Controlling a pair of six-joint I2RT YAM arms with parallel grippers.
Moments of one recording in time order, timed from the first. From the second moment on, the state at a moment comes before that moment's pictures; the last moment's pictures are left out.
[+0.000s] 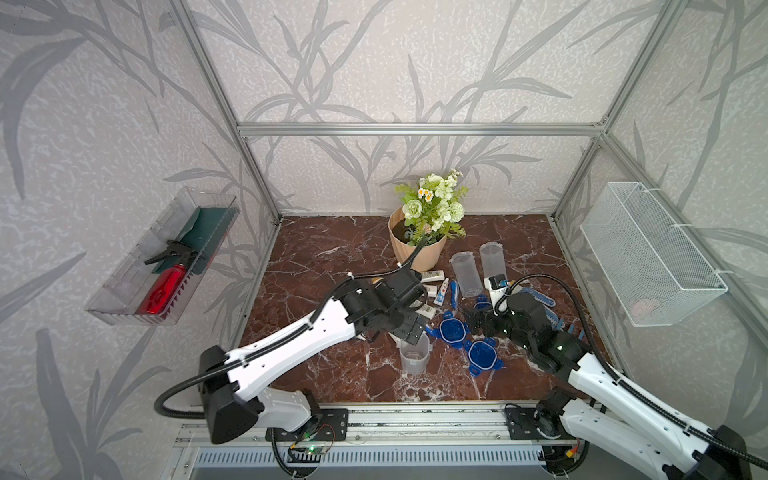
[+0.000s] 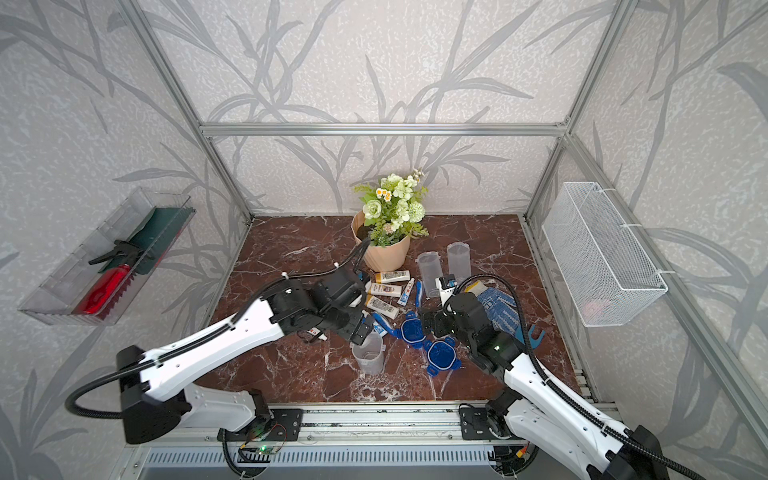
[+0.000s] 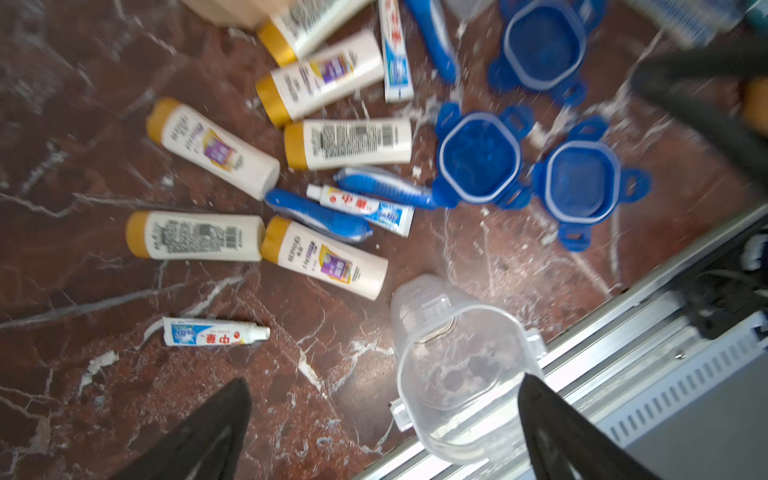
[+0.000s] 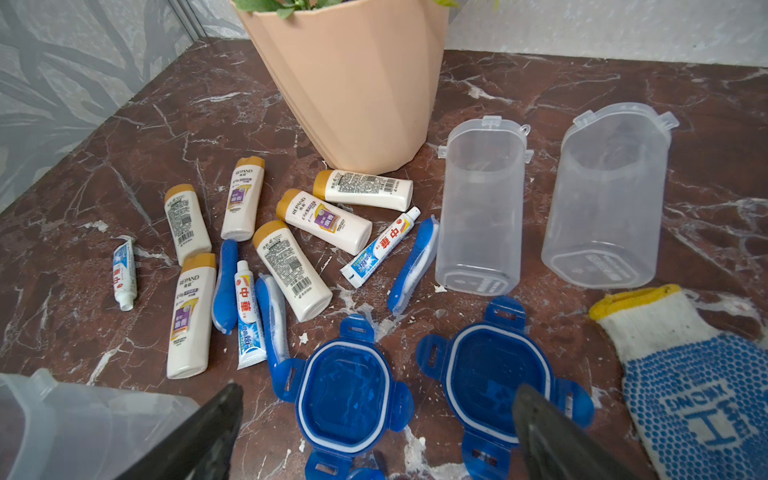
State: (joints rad) left arm -0.95 1.27 1.31 -1.05 -0.16 -0.40; right arm 0.61 0.83 0.55 -0.28 0.10 0.26
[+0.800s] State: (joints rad) left arm -0.42 0.89 0.45 0.09 -0.58 0.02; right arm 0.41 0.94 0.41 0.01 0.31 0.06
